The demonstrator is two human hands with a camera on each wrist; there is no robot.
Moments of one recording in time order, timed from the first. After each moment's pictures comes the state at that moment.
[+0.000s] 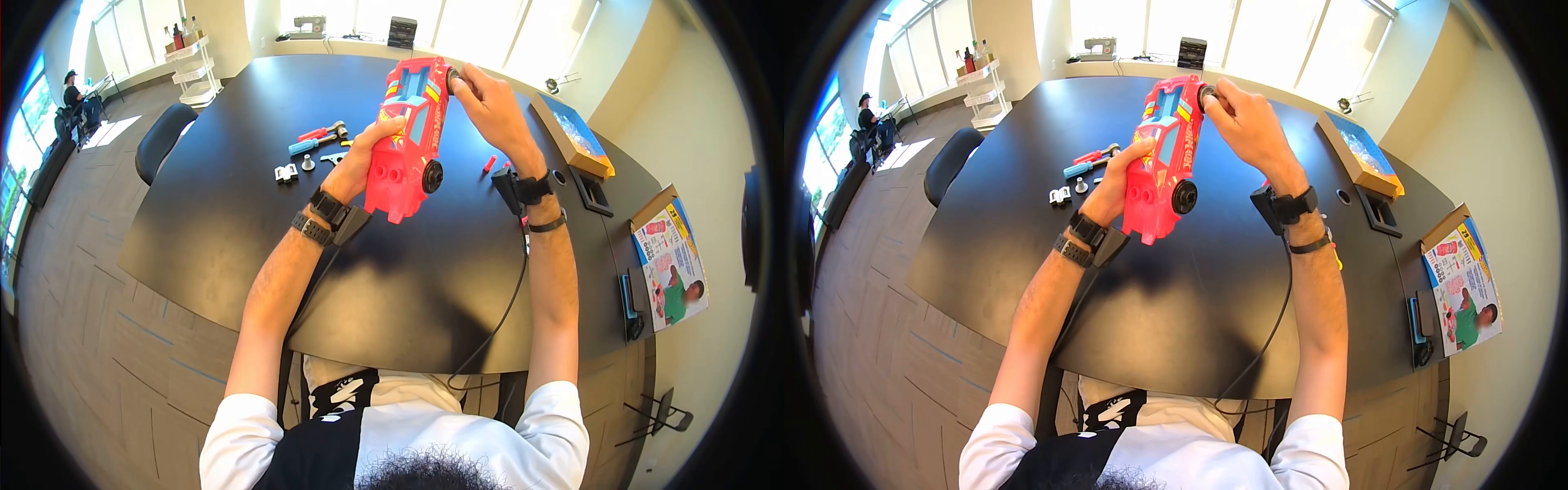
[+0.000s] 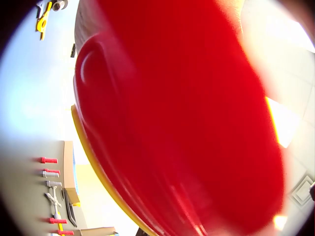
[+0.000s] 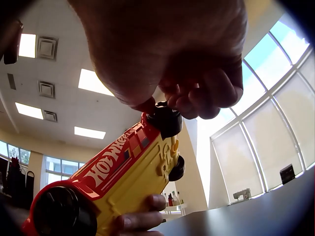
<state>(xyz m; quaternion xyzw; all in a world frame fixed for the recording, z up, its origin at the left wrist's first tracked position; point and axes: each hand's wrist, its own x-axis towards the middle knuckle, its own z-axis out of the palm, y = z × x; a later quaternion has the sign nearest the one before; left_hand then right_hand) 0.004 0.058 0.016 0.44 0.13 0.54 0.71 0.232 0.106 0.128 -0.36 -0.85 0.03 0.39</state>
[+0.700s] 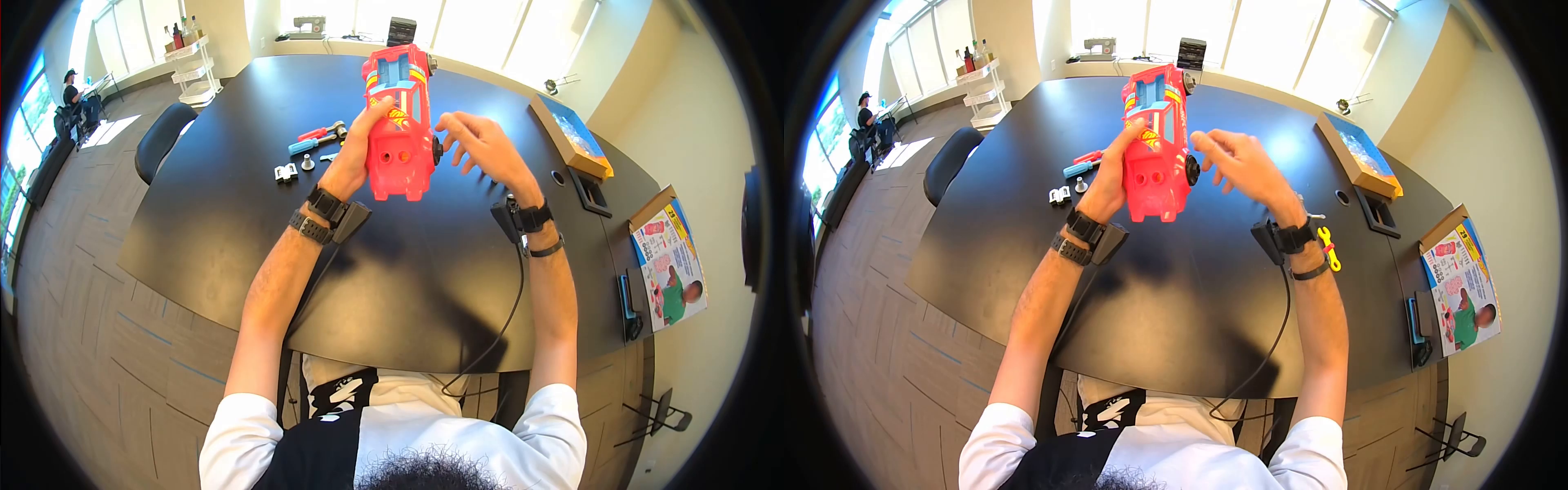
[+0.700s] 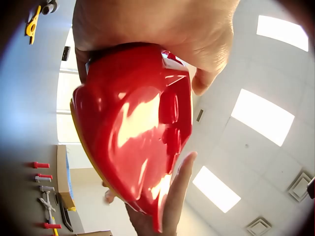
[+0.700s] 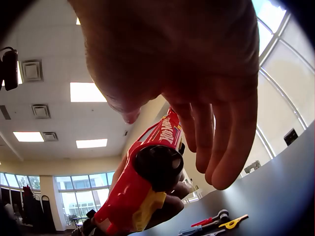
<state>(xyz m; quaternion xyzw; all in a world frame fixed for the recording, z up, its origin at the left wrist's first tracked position) 0.004 0.060 0.023 0.42 0.20 0.62 0.63 0.246 0.076 0.091 -0.40 -0.80 0.30 0.32</state>
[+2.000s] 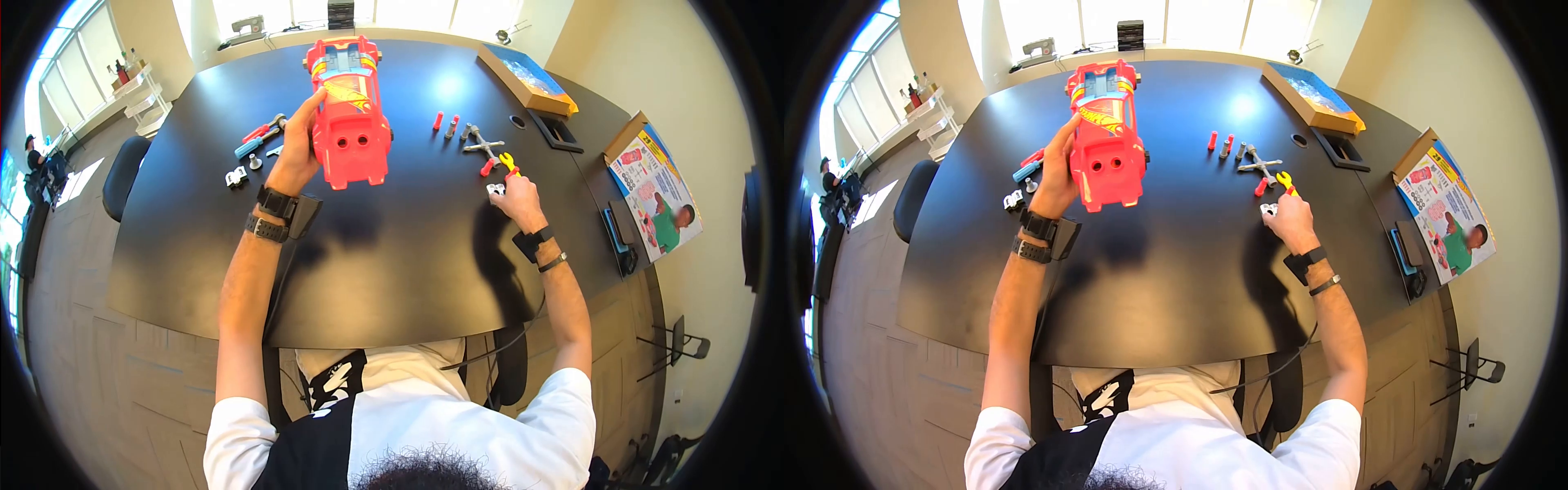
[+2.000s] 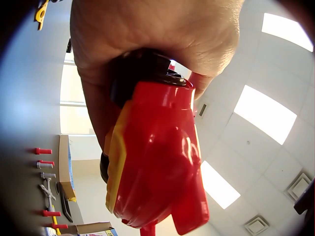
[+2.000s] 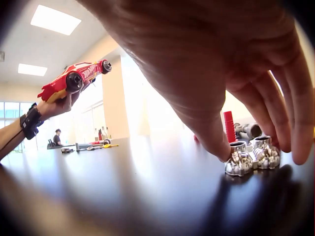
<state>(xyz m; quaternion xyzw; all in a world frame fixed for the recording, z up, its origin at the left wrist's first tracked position) 0.030 0.064 0.011 0.44 0.16 0.57 0.68 0.474 0.036 -0.074 -0.74 -0.67 -0.06 0.07</state>
